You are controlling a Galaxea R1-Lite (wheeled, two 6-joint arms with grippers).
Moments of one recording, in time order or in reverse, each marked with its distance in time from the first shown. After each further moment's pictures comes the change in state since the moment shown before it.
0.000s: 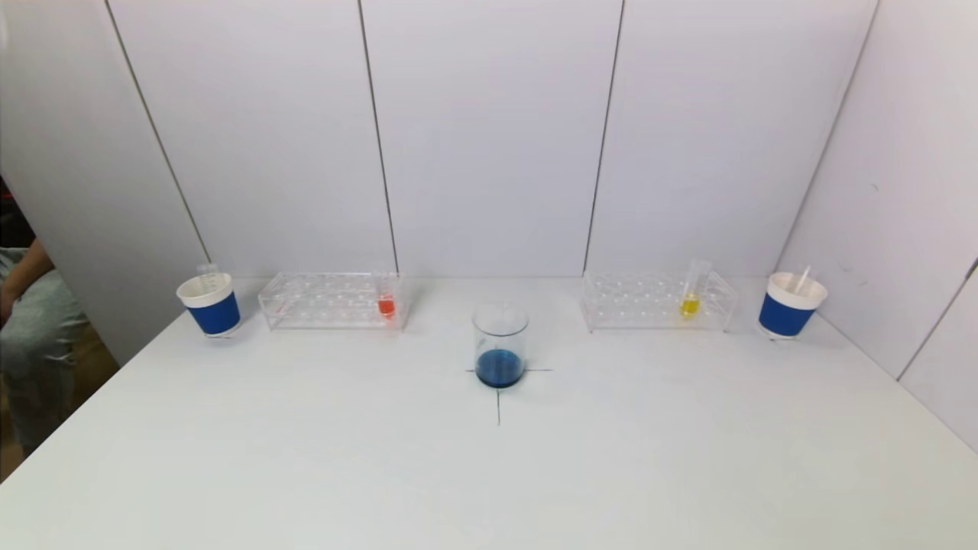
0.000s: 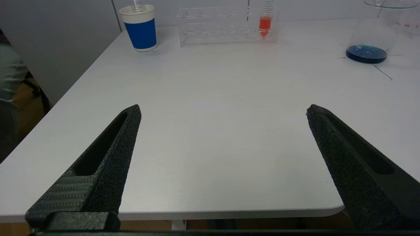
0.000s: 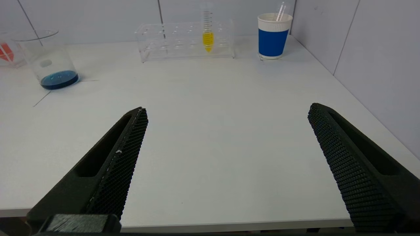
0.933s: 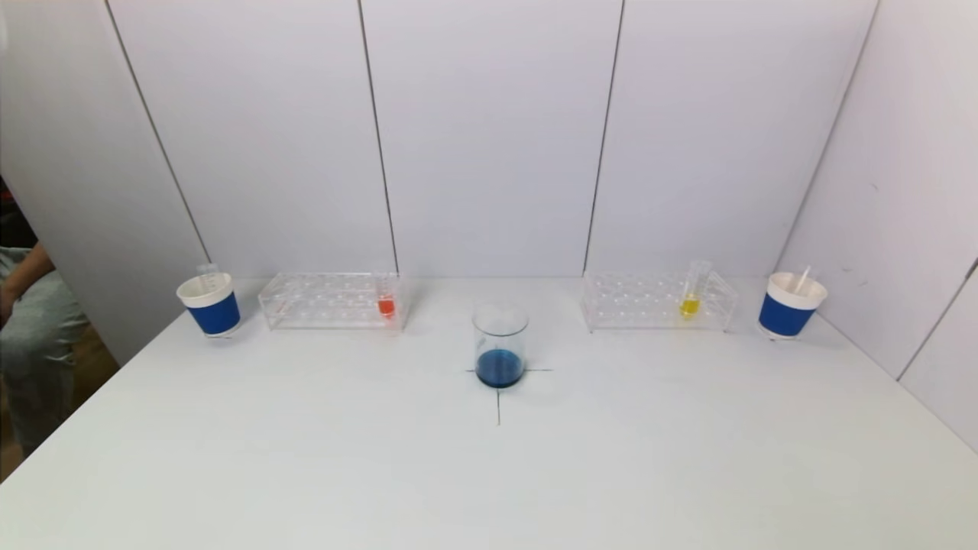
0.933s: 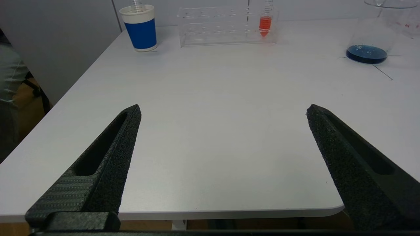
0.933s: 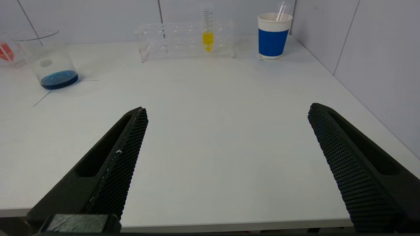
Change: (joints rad) left arm 0.000 0.000 0.000 0.000 0.000 0.000; right arm 0.000 0.000 0.000 0.001 0.000 0.000
